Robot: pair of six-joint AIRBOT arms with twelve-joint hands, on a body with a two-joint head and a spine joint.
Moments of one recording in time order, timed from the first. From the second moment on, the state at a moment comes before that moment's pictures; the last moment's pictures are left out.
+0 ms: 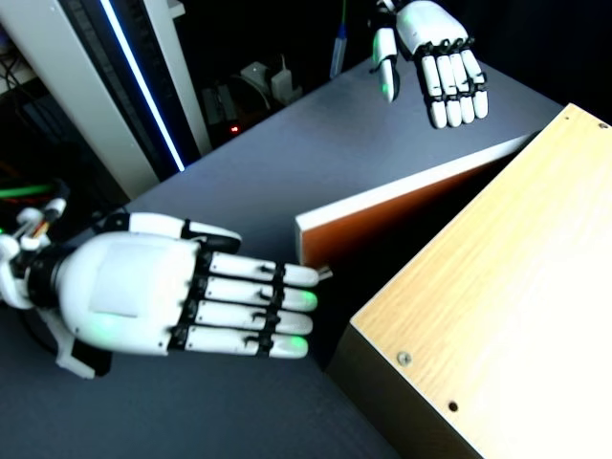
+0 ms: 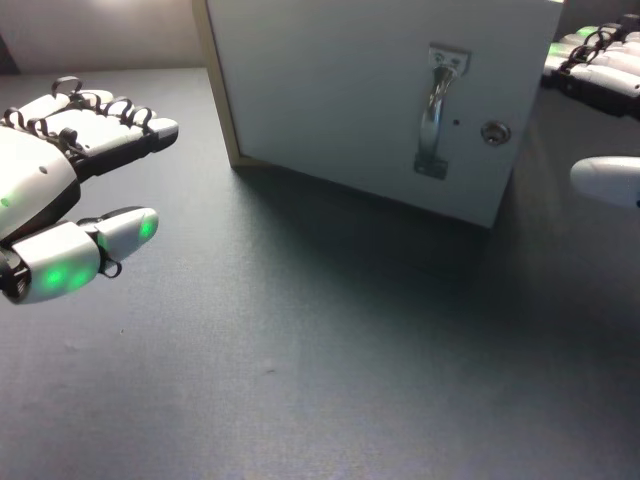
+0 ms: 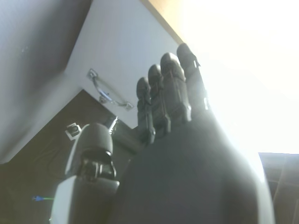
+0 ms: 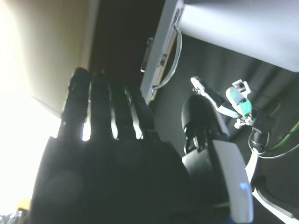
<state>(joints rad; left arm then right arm) 0.95 -0.81 1.00 -0.18 -1.09 0.88 -0.68 -0.91 1.21 -0.20 0.81 -0.61</state>
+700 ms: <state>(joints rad) 0.96 -0.81 1.00 -0.20 -1.11 0.86 -0.68 -0.89 1.17 -0.25 0.87 -0.58</state>
